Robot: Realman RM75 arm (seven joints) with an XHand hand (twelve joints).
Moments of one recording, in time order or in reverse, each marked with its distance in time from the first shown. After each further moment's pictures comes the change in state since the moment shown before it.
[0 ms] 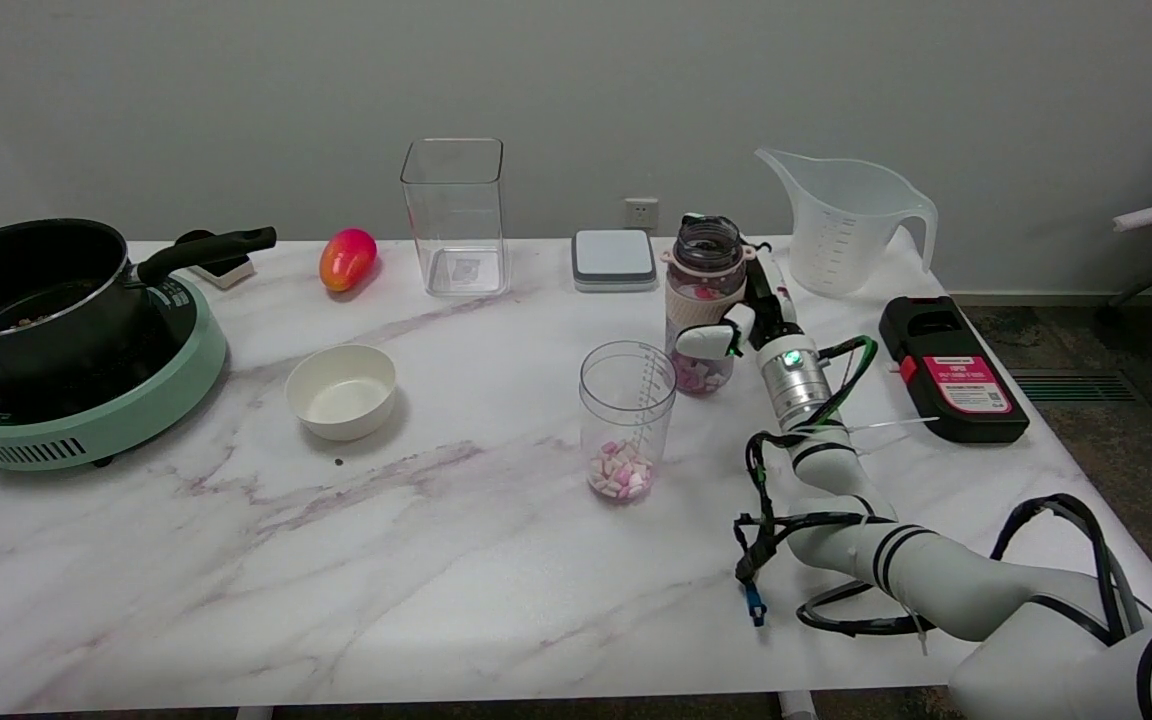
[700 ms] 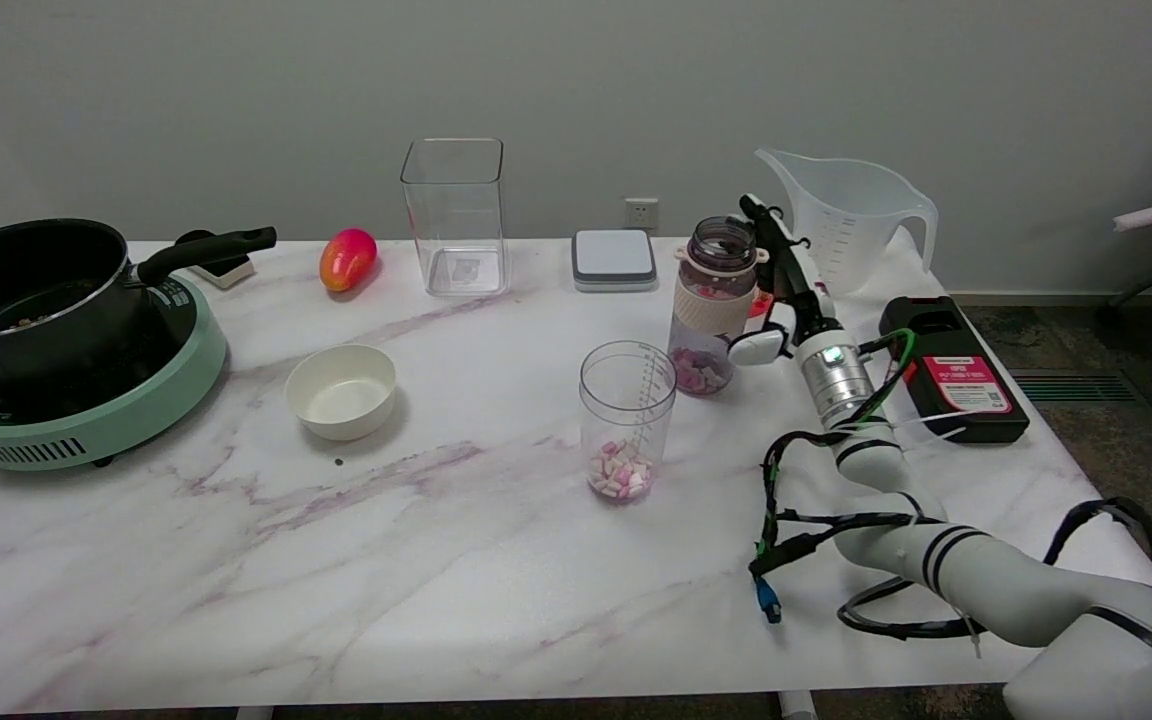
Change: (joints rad) arm -0.060 0.102 0.004 0.086 -0.001 -0.020 0.015
